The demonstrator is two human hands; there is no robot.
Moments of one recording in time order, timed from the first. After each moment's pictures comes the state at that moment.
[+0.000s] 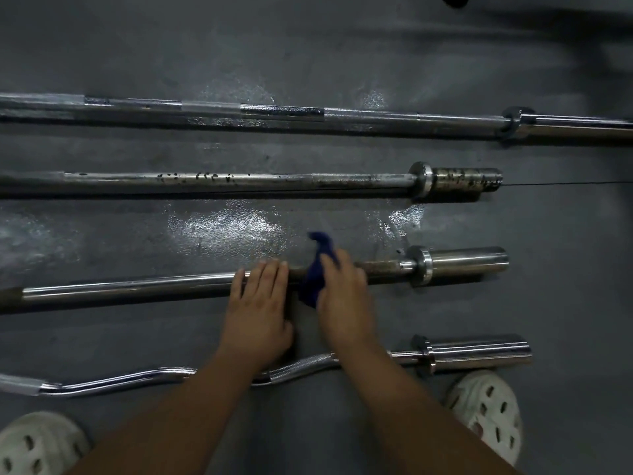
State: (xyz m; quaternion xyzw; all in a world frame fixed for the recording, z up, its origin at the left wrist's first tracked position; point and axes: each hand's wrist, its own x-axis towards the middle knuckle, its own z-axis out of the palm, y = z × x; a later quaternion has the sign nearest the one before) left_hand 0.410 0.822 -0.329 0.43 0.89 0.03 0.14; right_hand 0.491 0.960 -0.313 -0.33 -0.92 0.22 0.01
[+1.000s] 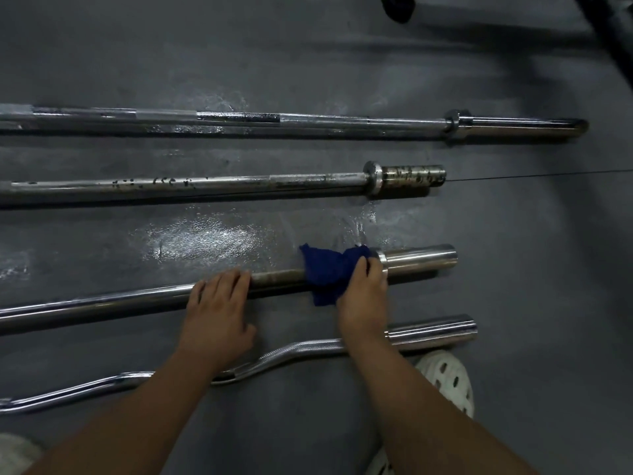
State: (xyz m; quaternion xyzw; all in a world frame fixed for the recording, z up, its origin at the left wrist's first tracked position) left_hand 0.417 0.816 -0.320 0.43 0.89 0.04 0.15; right_hand 0.552 1.012 -0.305 -0.52 -0.84 0.16 -0.03
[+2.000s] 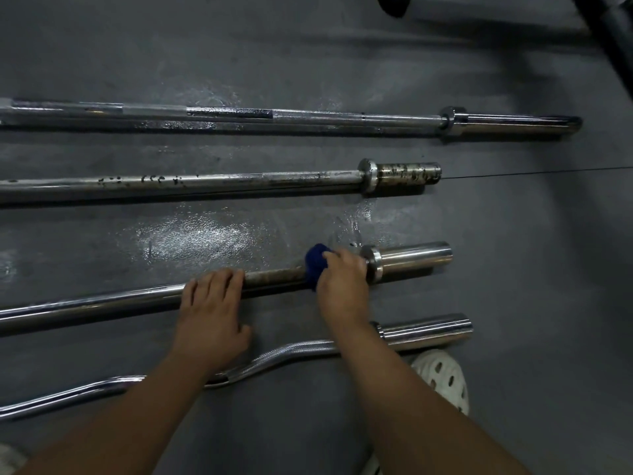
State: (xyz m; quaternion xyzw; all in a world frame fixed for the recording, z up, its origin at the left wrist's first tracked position) left_hand 0.418 0.820 -0.322 0.42 0.89 0.04 0.15; right_hand 0.527 1.011 -0.304 -0.46 -0.86 0.22 0.01
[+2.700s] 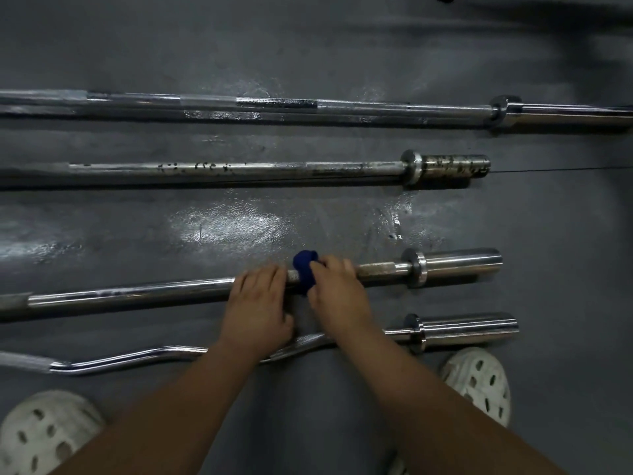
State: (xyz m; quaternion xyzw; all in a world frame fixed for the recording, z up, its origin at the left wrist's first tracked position) left_hand 0.427 0.814 -0.312 0.43 0.88 0.06 0.16; right_hand 0.504 0.953 -0.298 -0.28 -0.93 0.20 -0.10
